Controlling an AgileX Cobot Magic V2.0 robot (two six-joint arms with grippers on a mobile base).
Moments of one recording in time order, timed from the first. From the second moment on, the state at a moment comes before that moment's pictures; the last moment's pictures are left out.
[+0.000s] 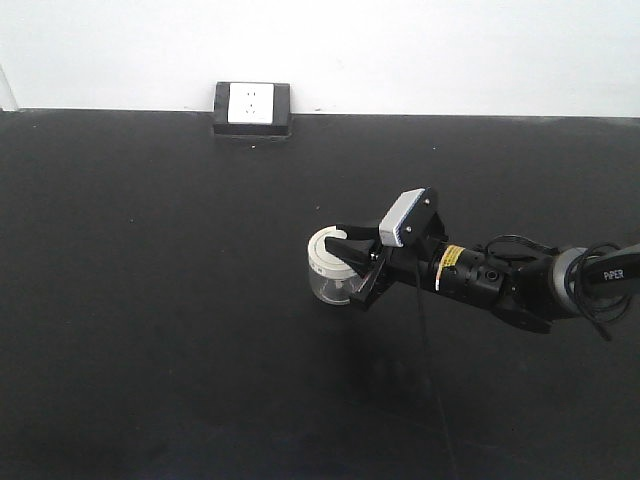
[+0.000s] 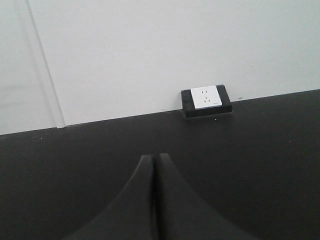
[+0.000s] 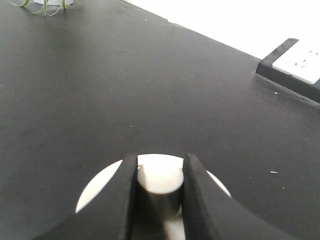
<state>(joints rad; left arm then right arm) -0.01 0.32 -0.19 0.07 -0.04 0.07 0.20 2.12 -1.03 -0.96 -1.02 0.37</state>
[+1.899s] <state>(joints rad) -0.01 0.32 -0.19 0.07 -0.04 0.07 0.20 1.69 -1.04 -0.95 -0.59 0.71</state>
